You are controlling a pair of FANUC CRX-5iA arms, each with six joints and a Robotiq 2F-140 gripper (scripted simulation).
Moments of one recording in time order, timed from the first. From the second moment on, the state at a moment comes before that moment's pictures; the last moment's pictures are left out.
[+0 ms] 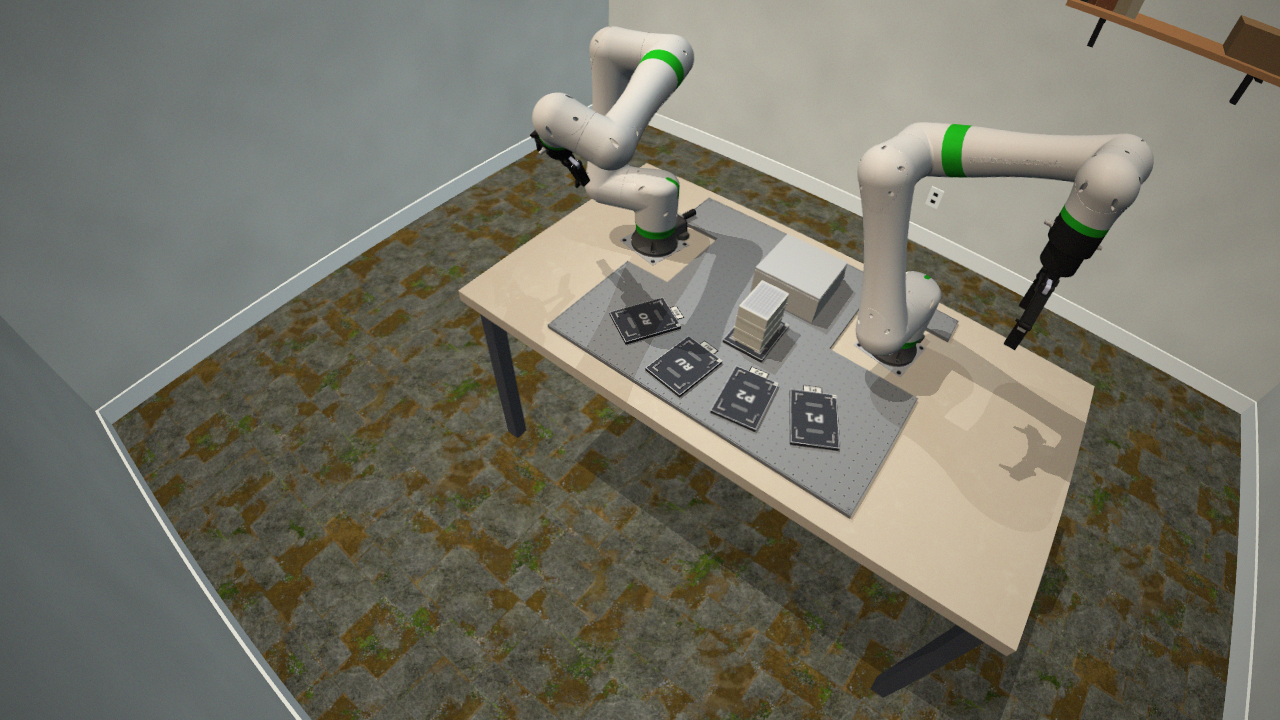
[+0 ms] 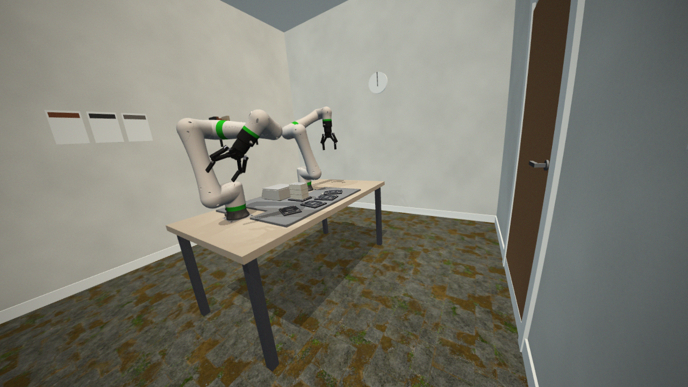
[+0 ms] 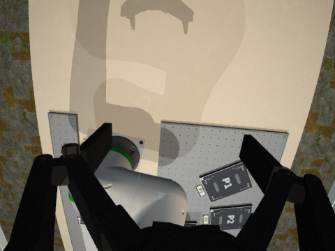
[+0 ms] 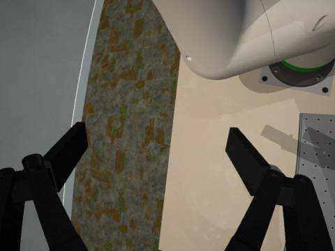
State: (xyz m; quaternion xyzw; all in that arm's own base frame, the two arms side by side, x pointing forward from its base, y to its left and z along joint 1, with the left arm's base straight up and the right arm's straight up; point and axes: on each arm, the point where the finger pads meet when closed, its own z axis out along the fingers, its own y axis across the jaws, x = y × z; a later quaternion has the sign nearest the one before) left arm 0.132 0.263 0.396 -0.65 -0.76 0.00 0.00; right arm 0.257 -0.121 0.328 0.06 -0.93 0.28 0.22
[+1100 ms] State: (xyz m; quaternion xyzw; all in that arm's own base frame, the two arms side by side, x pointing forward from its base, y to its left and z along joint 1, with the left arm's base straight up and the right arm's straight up) left arm 0.068 0.379 0.332 -0.65 -0.76 0.00 0.00; right arm 0.314 0.011 0.335 0.39 -0.87 0.21 0.19
